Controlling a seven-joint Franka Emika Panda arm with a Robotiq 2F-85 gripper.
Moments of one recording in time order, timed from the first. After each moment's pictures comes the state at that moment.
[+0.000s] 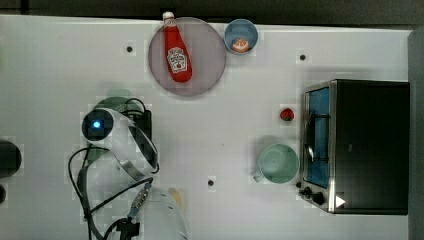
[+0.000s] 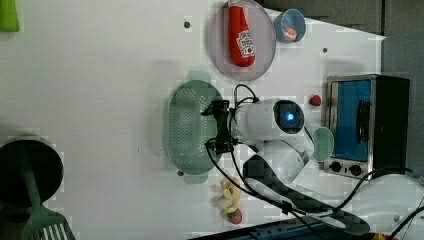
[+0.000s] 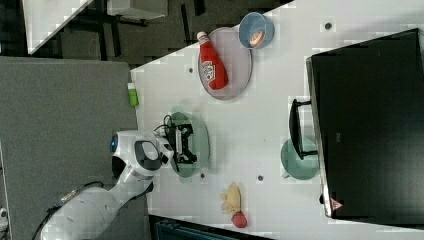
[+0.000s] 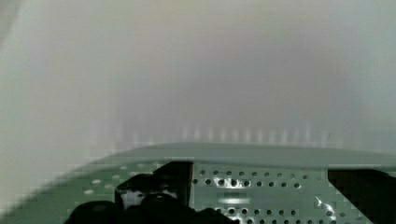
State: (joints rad) arm 0.07 0.55 0.37 -2.18 -0.32 0.97 1.42
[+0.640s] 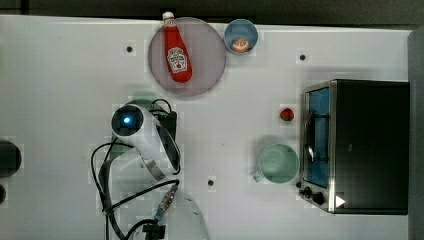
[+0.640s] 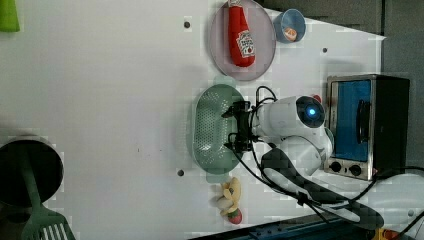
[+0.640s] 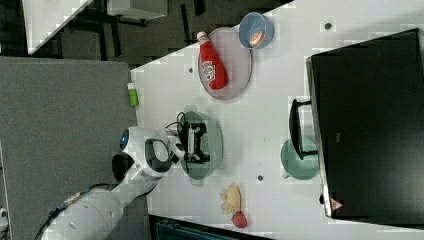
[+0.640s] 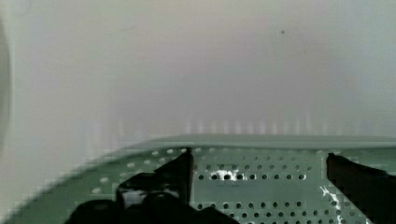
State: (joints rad) arm -0.01 0.50 0.33 -2.23 -0.29 0.96 1.37
